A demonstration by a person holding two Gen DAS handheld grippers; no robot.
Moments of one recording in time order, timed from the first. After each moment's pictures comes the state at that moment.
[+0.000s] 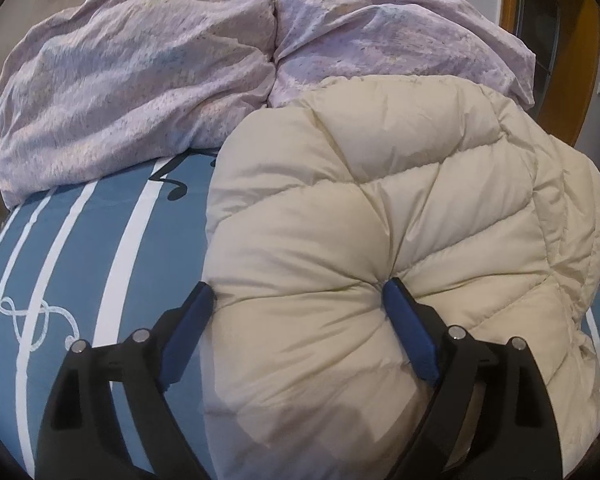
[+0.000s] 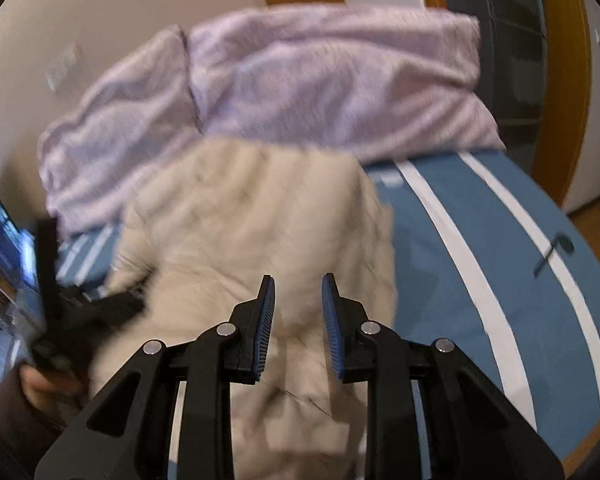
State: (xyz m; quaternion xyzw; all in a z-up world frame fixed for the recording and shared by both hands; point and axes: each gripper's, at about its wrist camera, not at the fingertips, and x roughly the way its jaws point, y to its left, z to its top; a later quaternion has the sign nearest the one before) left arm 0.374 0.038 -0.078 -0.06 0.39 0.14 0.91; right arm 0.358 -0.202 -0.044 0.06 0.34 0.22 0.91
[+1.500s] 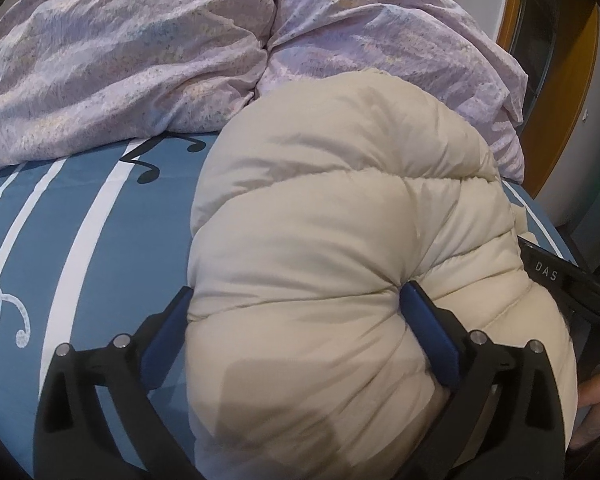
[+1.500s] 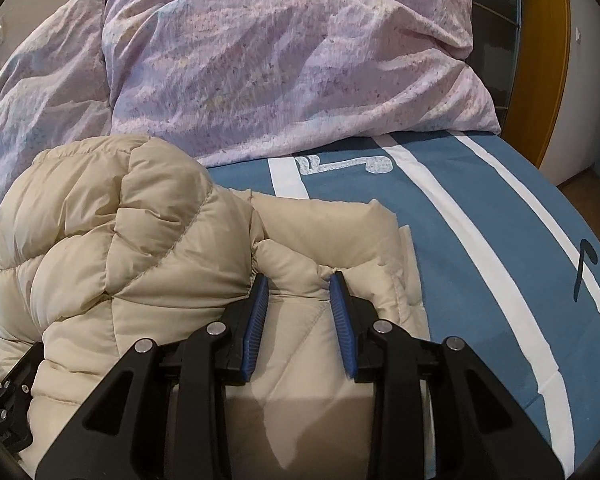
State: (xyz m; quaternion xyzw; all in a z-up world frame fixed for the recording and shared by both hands) left arm 0.383 0.051 -0.098 -0.11 0.37 0.09 0.92; right arm 0.463 -0.151 -0.124 0.03 0.38 0.10 0.92
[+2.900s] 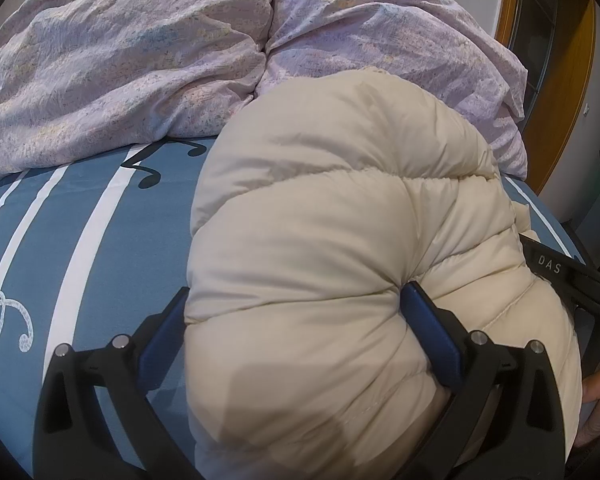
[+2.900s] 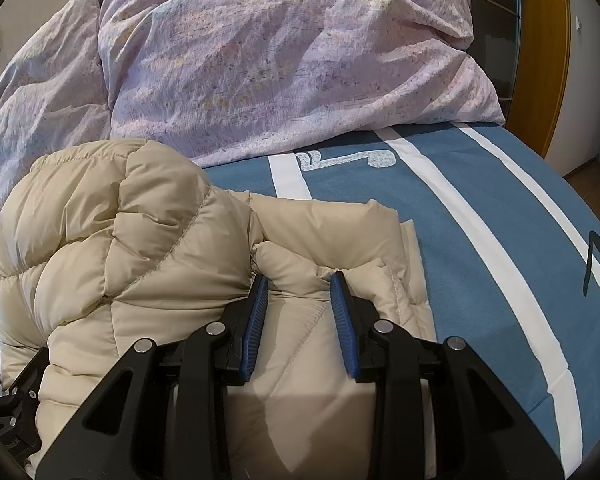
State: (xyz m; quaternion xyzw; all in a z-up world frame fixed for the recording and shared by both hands) left arm 0.384 0.050 -0.098 -0.10 0.36 0.10 0.92; right arm 0.467 -0.150 -0.128 0.04 0.38 0.11 0.92
